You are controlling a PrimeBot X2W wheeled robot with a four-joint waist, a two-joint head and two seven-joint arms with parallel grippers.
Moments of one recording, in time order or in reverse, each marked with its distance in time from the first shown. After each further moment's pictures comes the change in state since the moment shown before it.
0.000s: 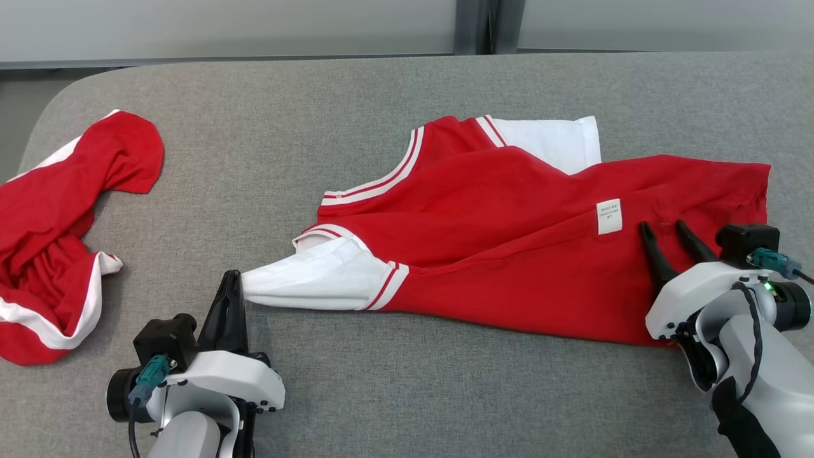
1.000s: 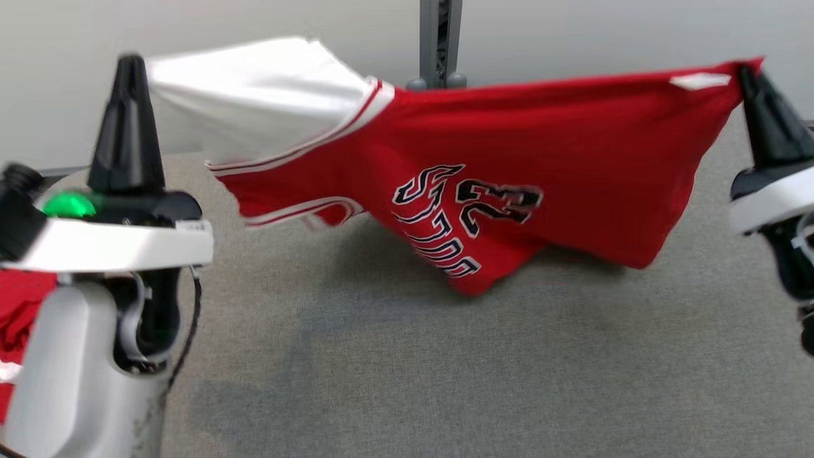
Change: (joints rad) left arm -0.220 0.045 0.143 -0.399 -0.135 -0.133 0.064; right arm -0.006 -0.188 -0.061 -0.539 0.095 0.000 0.056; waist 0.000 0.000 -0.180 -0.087
